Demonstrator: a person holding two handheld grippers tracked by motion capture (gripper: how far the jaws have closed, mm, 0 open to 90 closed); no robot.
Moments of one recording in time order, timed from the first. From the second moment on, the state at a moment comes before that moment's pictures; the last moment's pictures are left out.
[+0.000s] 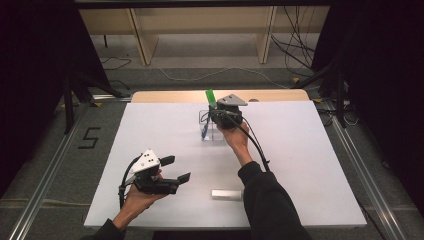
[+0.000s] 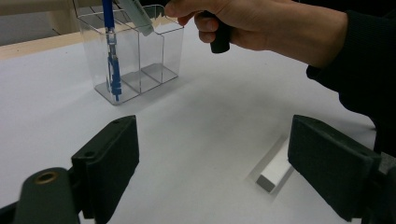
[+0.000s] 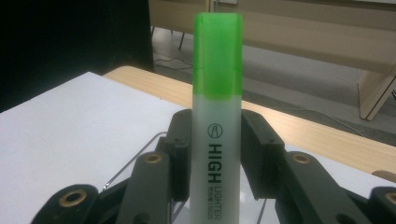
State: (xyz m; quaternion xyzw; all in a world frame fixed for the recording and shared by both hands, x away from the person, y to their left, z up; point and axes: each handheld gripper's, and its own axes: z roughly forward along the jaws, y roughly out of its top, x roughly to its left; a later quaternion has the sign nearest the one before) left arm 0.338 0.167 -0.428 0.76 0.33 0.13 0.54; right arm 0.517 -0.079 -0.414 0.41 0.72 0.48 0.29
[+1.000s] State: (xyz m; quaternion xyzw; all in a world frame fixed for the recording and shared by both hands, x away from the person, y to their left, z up) left arm 0.339 0.167 -0.429 0.76 0.34 0.13 0.54; right arm 0.492 -0.104 -0.385 0.40 0.75 0.48 0.23
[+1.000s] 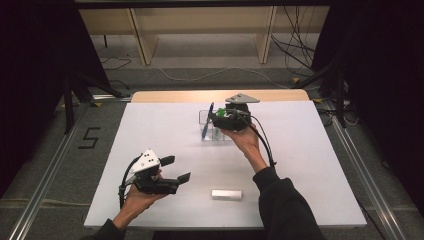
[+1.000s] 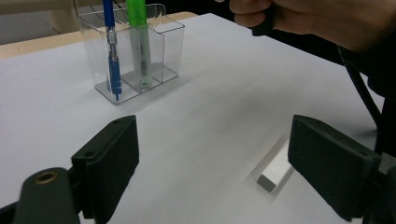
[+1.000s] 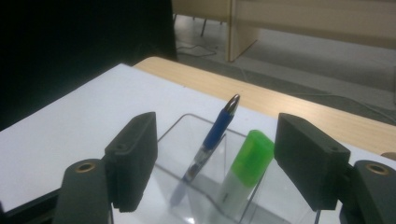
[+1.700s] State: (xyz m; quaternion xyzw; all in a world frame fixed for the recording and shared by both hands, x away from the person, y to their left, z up) left arm 0.339 0.167 -0.430 0.76 0.34 0.13 0.54; right arm 0.441 -0.130 -0.379 0.34 0.81 0.45 0.16
